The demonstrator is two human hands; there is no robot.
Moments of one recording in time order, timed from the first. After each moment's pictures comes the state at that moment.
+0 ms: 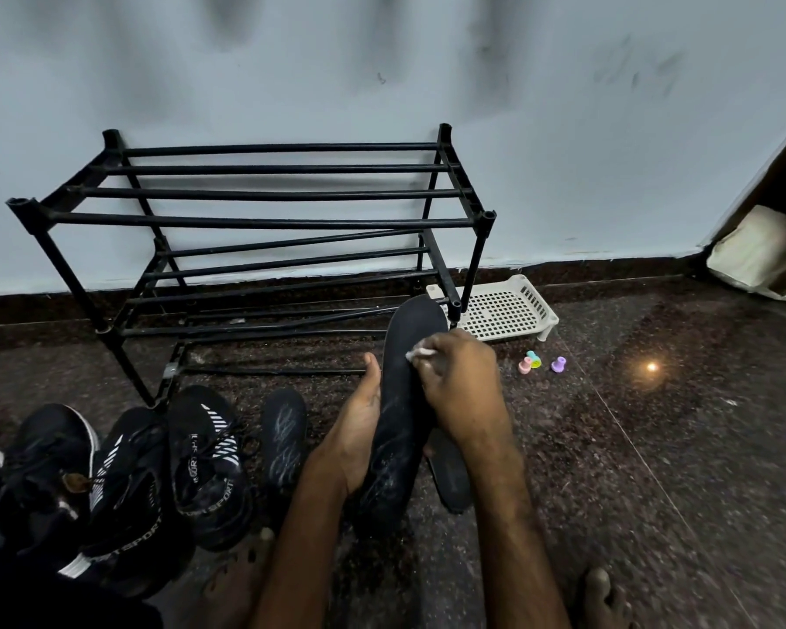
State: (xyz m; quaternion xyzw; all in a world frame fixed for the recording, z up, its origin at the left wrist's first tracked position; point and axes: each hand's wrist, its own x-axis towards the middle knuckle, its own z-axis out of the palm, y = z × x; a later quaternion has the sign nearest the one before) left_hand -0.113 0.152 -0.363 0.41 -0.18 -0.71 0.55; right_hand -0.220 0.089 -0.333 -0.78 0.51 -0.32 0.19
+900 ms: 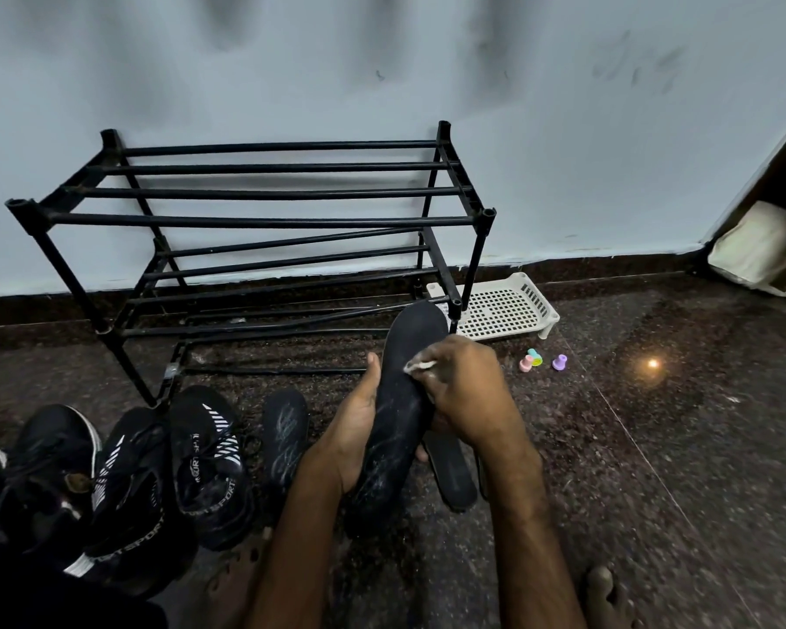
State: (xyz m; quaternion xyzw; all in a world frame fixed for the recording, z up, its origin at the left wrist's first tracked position) left_hand -0.109 0.151 -0.366 0.38 -0.20 -0.73 0.53; right_hand -0.231 0.085 -0.336 -0.82 0.46 -0.27 0.22
